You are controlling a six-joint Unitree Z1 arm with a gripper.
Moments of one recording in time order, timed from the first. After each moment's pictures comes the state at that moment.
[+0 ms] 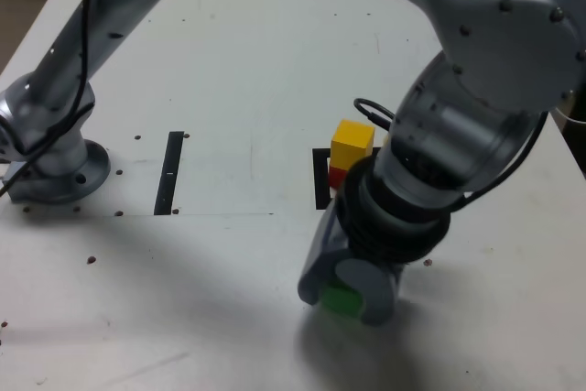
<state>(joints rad) -0.54 2.34 -2.00 1.56 -0.01 -0.21</state>
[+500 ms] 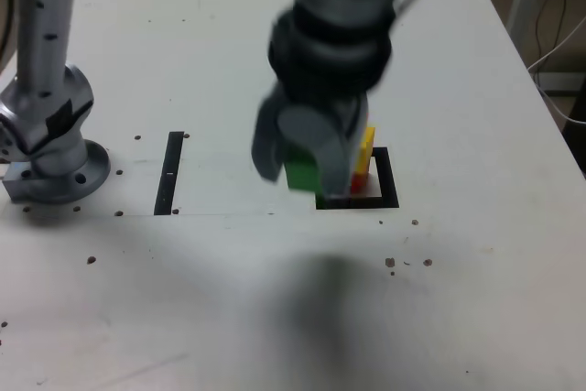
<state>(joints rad) -0.45 2.00 -1.85 1.62 0.07 -0.15</state>
